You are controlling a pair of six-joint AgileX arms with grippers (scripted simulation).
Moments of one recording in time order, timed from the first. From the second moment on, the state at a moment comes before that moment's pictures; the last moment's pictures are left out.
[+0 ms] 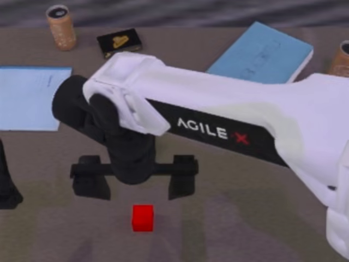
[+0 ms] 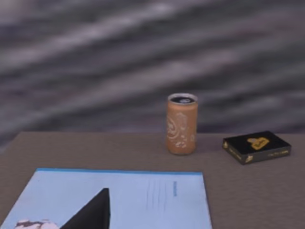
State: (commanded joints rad) left arm 0.00 0.00 0.00 0.00 0.00 0.00; right arm 1.00 2.33 2.04 -1.27 0.04 1.02
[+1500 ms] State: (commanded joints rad) left arm -0.35 1.62 1.35 -0.86 0.00 0.09; right arm 0.30 0.74 0.53 -0.50 0.12 0.25
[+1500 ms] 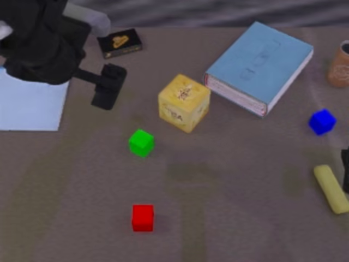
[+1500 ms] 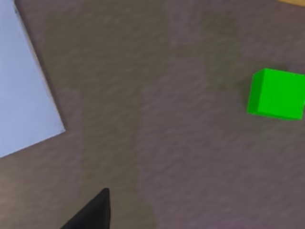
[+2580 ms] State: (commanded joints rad) left arm -0.47 2.30 1.90 -1.18 0.00 0.11; right arm 0.01 0.00 0.00 0.00 0.00 0.00
